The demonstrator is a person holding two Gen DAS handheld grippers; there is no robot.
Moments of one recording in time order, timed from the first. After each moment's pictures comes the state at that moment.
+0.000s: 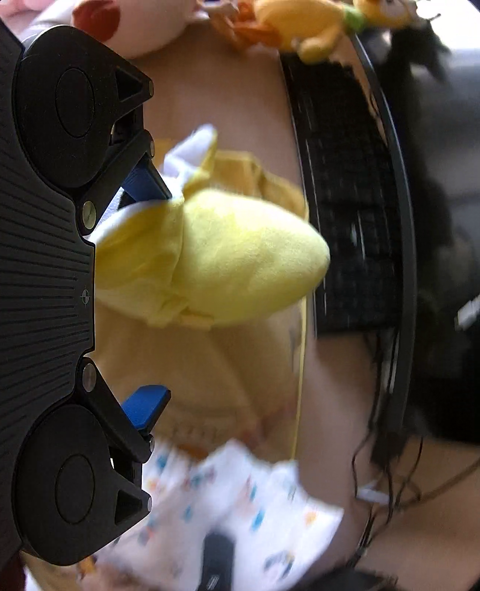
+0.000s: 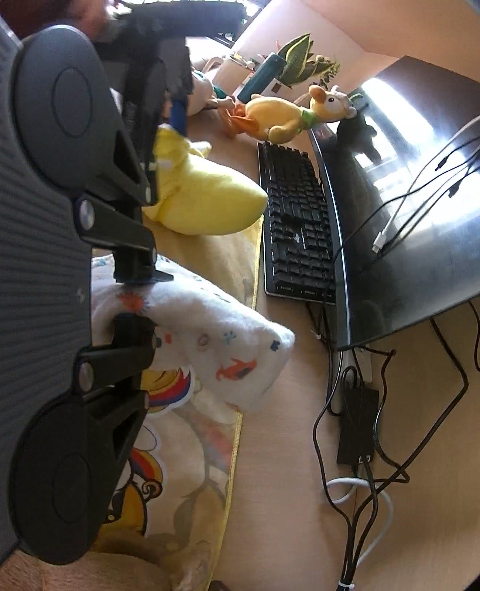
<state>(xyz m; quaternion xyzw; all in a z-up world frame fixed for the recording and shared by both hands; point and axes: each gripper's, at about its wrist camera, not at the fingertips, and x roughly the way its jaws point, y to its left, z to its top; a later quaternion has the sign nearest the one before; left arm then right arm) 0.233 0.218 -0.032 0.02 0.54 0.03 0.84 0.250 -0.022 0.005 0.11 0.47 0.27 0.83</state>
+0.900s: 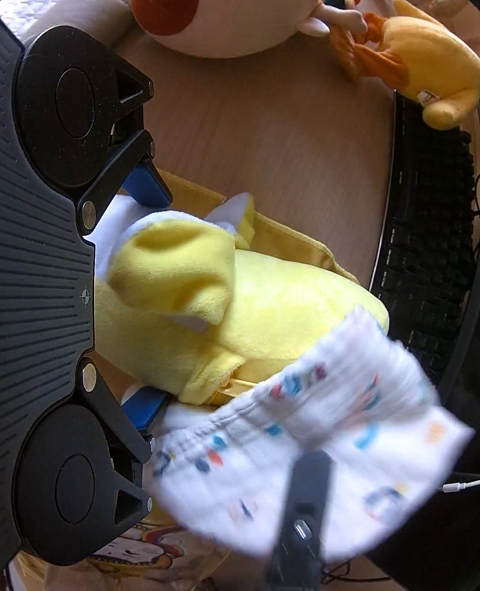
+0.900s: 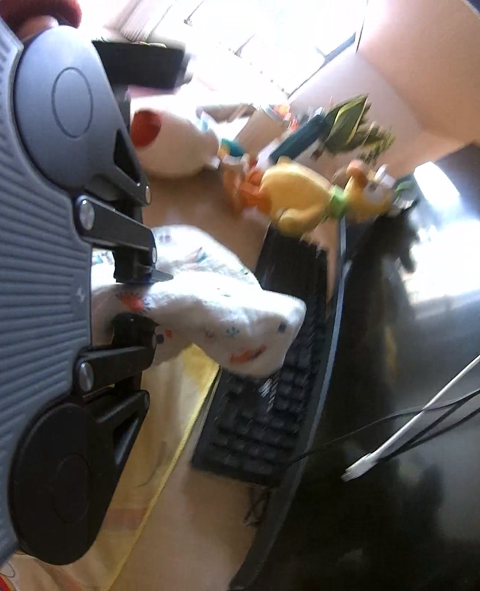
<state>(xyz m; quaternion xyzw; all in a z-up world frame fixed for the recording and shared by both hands) 0.225 0.315 -0.069 -0.13 0.57 0.03 0.81 0.297 0.162 0.013 0.04 0.45 0.38 0.81</state>
